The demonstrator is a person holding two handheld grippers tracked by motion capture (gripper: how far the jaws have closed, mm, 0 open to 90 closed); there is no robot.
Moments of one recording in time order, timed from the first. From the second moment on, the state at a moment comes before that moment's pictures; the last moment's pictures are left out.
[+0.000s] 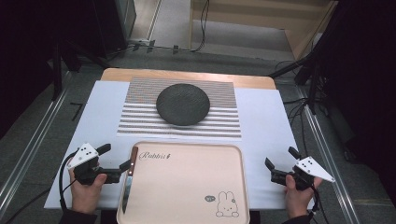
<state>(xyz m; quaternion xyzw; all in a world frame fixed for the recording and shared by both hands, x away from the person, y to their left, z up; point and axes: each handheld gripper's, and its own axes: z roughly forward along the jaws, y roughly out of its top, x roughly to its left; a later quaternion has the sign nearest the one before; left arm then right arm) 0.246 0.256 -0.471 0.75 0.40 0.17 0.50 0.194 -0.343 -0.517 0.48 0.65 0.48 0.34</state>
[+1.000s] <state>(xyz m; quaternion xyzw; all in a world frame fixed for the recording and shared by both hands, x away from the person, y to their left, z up) 0.254 0.325 -0.476 0.71 0.45 0.23 0.49 0.194 -0.343 -0.517 0.48 0.65 0.48 0.34</state>
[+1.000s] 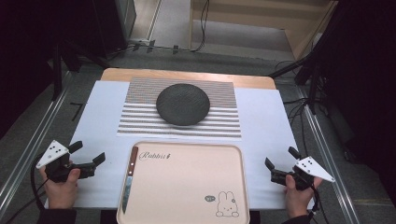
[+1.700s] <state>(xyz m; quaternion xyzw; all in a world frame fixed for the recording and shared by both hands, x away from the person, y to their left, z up) 0.255 0.351 -0.482 0.70 0.47 0.23 0.48 0.194 -0.343 -0.517 0.48 0.65 0.48 0.34</state>
